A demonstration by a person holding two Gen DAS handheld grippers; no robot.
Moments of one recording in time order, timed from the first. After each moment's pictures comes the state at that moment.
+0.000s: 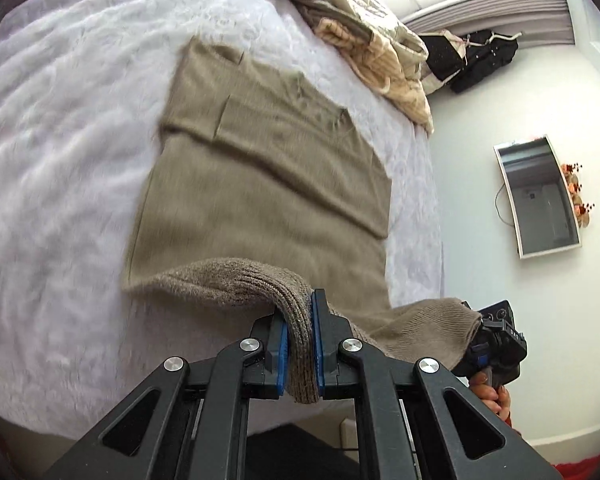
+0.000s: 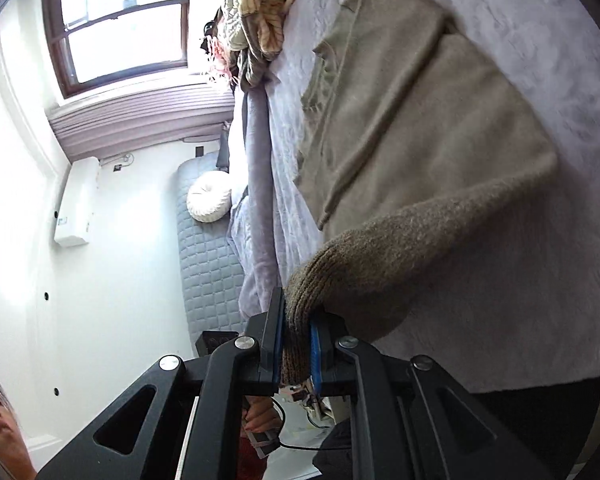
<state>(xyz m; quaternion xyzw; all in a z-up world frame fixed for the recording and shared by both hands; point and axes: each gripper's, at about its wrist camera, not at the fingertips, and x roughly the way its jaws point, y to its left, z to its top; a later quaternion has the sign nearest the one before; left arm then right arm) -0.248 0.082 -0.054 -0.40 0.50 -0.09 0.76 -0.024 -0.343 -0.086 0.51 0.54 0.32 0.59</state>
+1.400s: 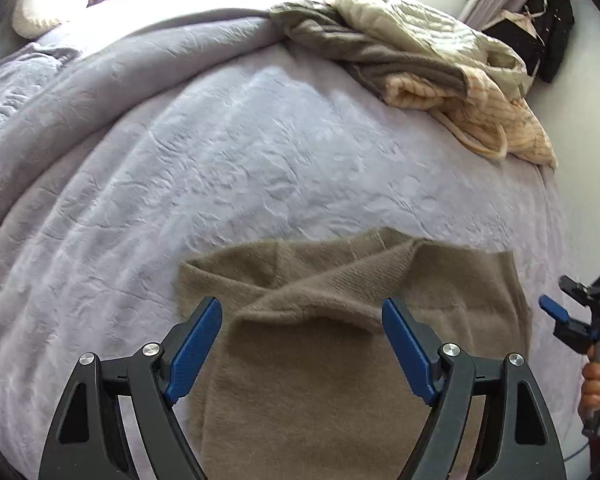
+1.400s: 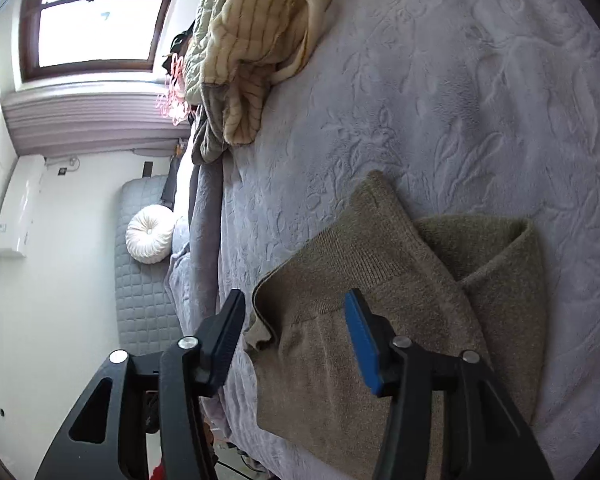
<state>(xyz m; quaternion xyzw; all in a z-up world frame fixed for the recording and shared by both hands) 0.036 0.096 -0.090 -0.20 0.54 0.08 0.81 0.284 -0.304 -0.125 0.37 0.59 0.27 0.66</state>
